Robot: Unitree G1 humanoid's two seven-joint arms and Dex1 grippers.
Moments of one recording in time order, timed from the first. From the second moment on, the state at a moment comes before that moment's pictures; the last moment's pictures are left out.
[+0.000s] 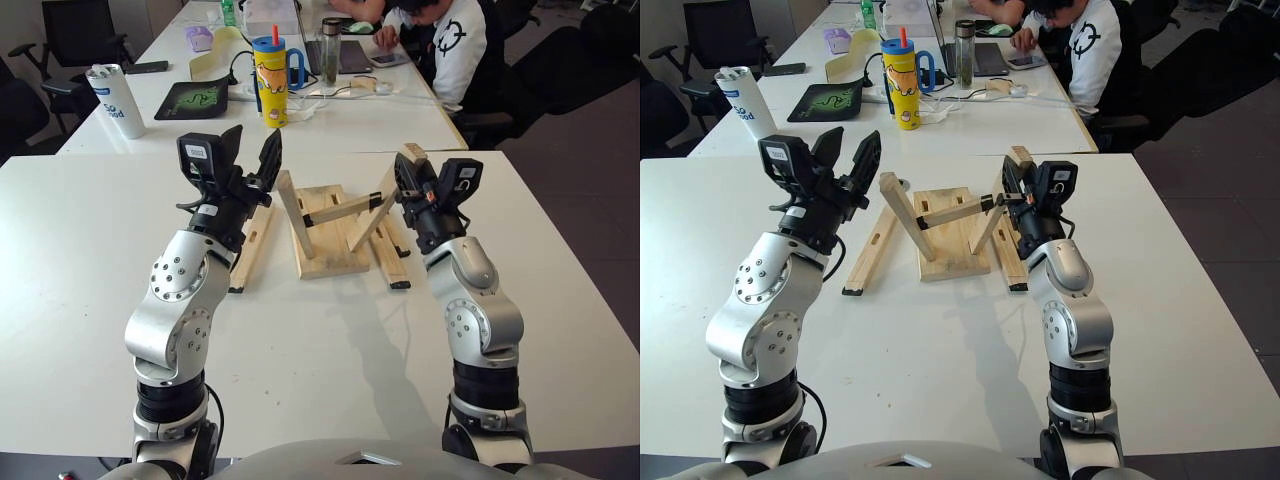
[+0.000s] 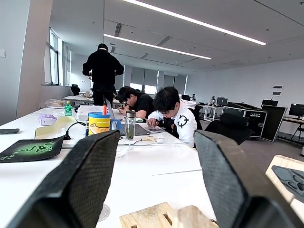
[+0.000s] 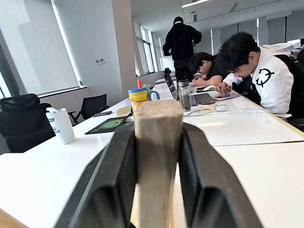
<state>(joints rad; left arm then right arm) -0.29 0.13 0.01 -0.64 -0.36 0.60 -0.02 -0.26 -0.07 -0.04 -0.37 0.35 0.46 0.02</state>
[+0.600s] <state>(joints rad) -0.55 0.11 -0.10 -0.70 -0.49 0.76 -0.09 -0.25 -0.07 -0.04 -0.39 0.35 0.46 0.02</state>
